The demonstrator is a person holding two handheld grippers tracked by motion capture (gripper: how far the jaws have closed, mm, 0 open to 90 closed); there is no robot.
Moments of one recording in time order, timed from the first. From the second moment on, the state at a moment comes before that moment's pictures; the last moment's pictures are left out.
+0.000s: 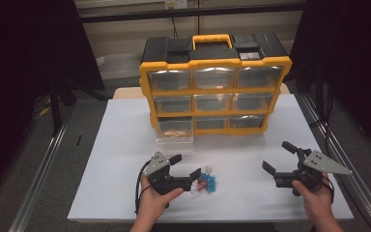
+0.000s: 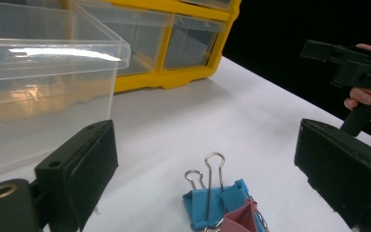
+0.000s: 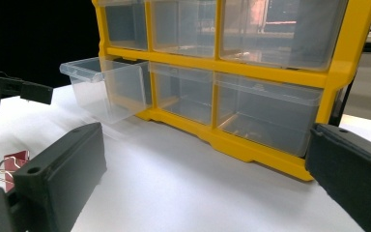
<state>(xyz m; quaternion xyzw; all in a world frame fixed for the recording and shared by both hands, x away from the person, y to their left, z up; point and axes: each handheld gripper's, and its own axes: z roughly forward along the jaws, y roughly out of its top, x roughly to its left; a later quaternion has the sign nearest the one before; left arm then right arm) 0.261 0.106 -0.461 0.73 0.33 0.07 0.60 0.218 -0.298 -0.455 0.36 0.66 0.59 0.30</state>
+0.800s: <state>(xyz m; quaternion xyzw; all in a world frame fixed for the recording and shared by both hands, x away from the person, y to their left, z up) 0.257 0.095 -0.469 0.77 0.30 0.05 0.57 0.219 -0.297 -0.455 0.36 0.66 0.59 0.30</state>
